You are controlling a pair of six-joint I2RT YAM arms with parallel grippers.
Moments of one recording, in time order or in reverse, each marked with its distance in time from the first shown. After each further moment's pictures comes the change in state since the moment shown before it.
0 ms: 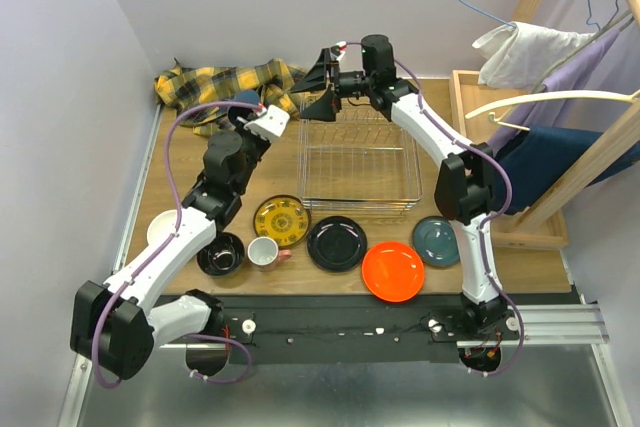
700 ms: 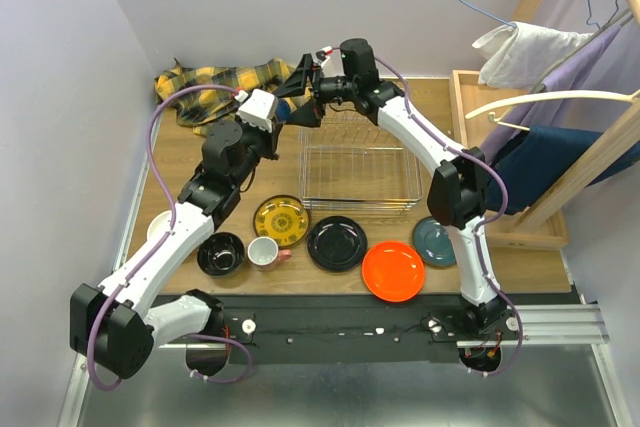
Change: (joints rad) left arm -0.008 0.002 0.111 -0.135 0.197 -0.505; right arm 0.094 0.005 0.063 -0.114 0.174 -0.005
